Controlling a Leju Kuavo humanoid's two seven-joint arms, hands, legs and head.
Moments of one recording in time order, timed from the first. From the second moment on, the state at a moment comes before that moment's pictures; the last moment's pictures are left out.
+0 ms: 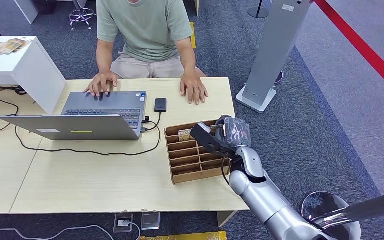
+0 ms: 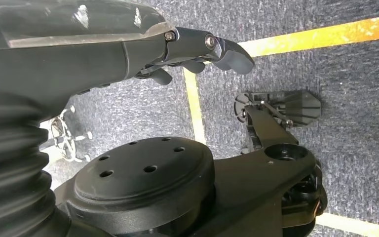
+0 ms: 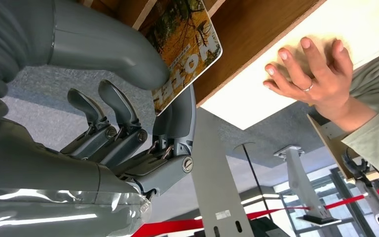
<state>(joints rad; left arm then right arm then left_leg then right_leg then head) -0.12 0.05 -1.23 -0.21 1.28 0.12 0.02 -0.50 -0.01 0.72 -1.00 0.90 -0.43 0.30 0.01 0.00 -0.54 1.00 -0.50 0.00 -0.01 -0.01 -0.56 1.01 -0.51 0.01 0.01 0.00</state>
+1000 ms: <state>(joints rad) -0.12 0.04 -1.24 -0.21 1.29 0.13 0.01 -0.48 0.01 0.68 -1.06 0.63 -0.67 -0.08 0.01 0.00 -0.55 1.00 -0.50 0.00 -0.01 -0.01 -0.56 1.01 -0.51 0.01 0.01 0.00</state>
